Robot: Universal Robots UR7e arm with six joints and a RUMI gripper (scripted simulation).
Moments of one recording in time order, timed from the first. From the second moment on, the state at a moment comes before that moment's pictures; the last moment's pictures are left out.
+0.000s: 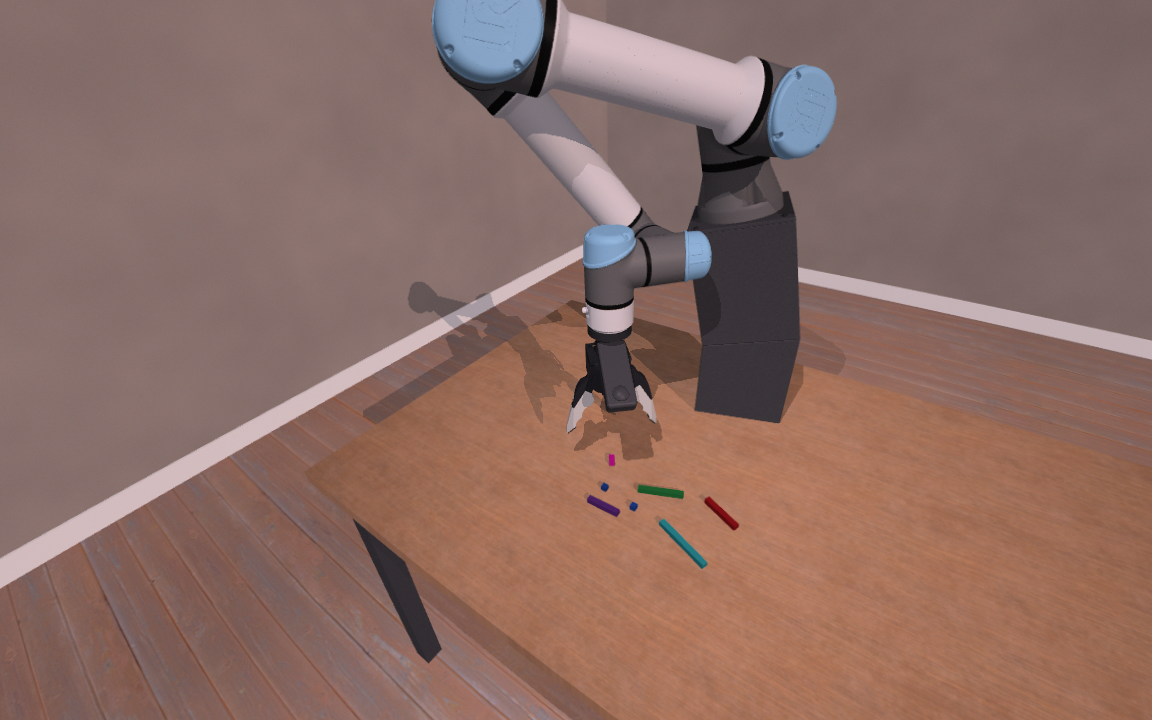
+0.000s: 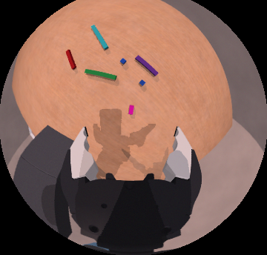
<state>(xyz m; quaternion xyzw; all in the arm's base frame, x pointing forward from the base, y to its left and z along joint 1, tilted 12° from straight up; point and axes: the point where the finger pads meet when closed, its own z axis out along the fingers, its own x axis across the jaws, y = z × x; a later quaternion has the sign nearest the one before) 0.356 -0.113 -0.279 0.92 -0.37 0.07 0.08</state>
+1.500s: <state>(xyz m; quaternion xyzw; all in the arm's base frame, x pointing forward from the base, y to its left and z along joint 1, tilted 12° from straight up) 0.353 -0.116 -0.279 0.89 -0.43 0.08 0.07</state>
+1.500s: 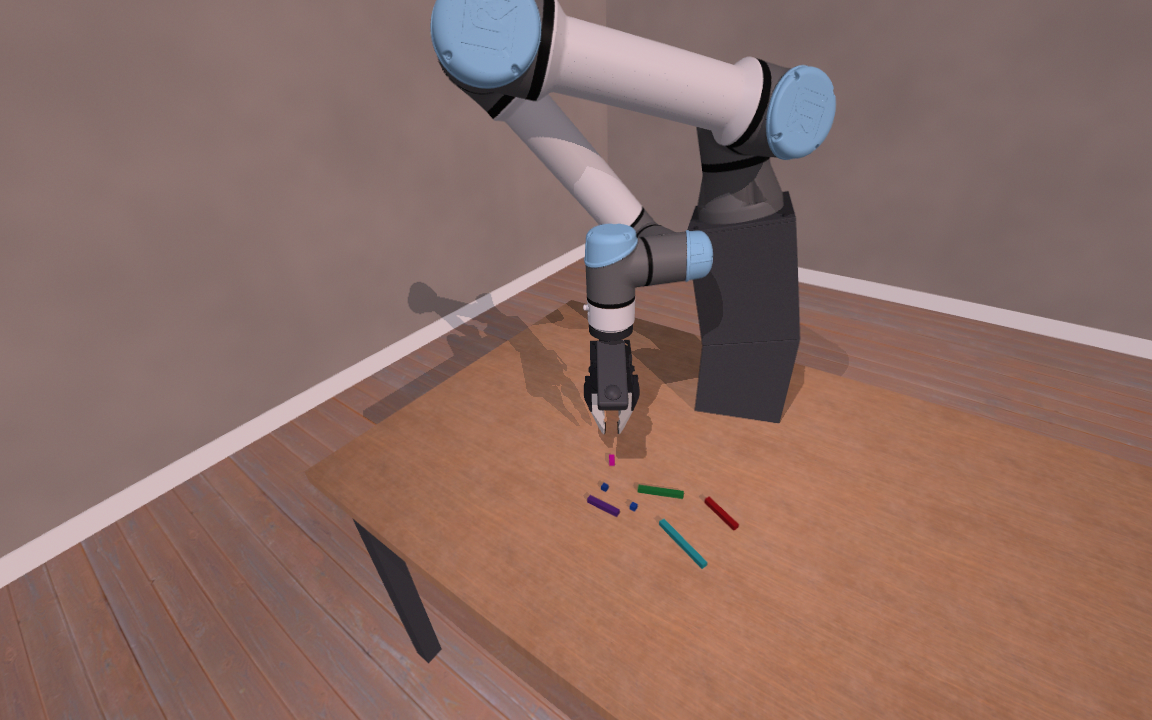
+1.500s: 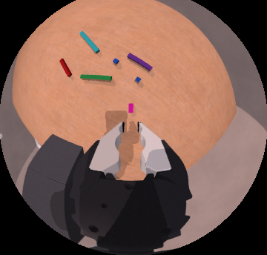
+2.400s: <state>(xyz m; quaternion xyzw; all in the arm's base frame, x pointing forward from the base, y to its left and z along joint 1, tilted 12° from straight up) 0.354 -0.117 -0.284 0.89 -0.43 0.08 0.07</state>
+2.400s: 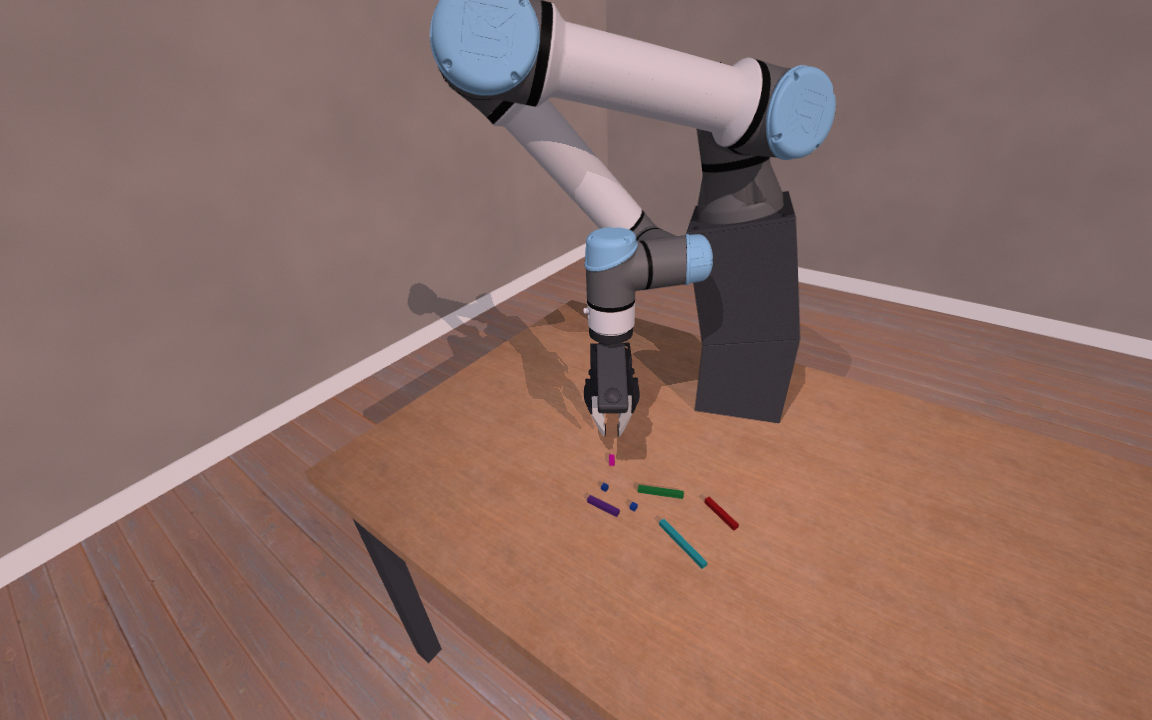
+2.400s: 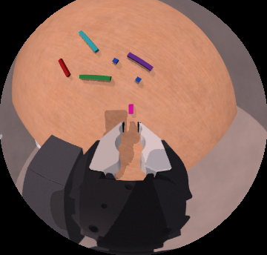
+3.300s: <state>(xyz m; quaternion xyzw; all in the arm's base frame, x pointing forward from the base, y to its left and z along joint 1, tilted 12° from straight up) 0.356 -0.123 -0.316 0.89 -0.43 0.08 0.07</state>
